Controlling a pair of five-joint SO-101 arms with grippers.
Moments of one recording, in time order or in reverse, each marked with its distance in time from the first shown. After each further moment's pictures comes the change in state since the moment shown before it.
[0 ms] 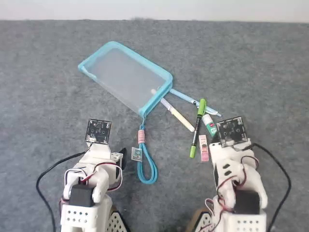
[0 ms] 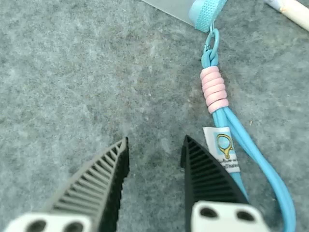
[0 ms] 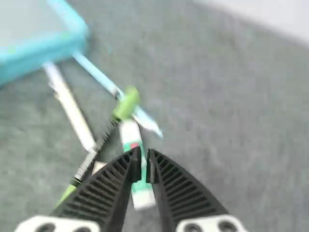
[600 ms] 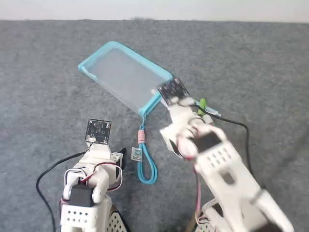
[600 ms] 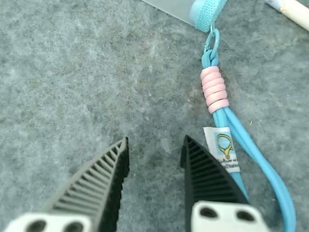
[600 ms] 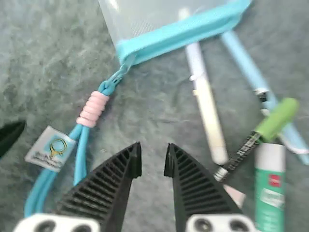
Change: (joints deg) left arm -0.1 0.0 0.0 0.0 0.0; right arm -27.5 73.4 -33.3 -12.0 -17.3
